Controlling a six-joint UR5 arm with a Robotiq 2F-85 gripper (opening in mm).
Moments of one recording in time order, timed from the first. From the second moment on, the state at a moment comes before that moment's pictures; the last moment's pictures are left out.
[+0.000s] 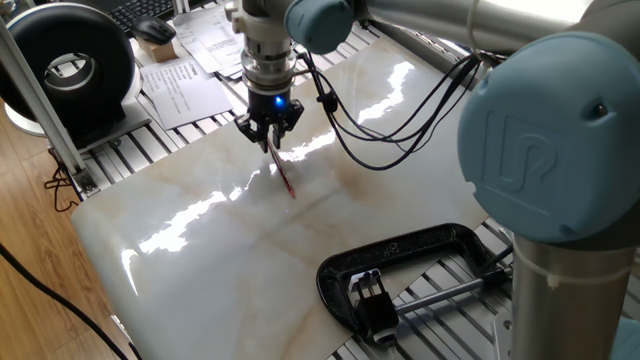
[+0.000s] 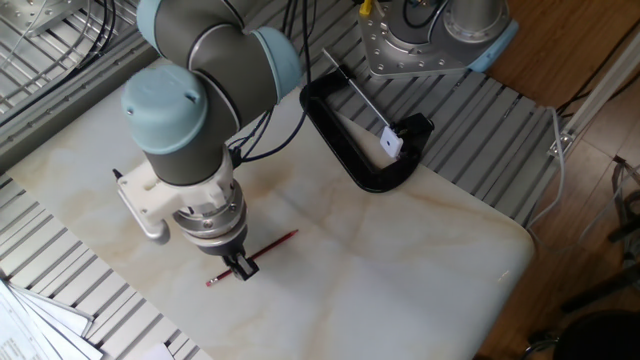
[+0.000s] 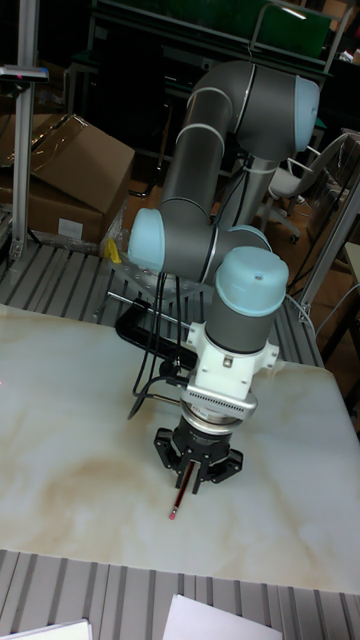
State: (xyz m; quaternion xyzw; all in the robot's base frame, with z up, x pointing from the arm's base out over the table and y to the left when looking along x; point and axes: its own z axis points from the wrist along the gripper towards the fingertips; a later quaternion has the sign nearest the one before) arm 0.651 0.073 0.010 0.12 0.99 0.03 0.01
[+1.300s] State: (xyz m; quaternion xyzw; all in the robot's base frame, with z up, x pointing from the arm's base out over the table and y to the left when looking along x) arm 0.646 0.075 0.003 0.12 0.99 0.01 0.02
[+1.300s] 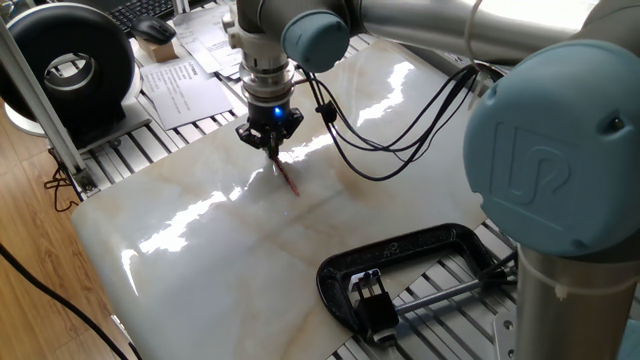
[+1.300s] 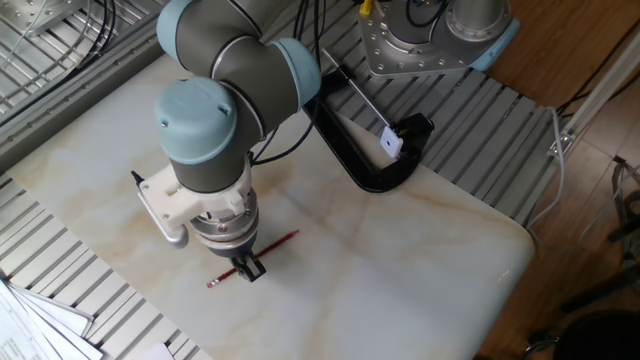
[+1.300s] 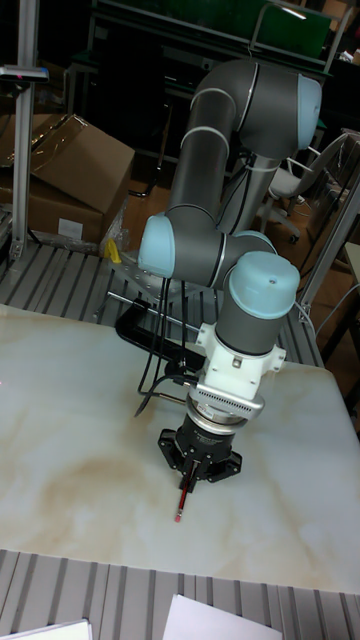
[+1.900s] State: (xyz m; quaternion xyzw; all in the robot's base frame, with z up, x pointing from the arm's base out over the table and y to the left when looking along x) arm 0.648 0.083 0.023 0.11 0.99 0.03 0.03
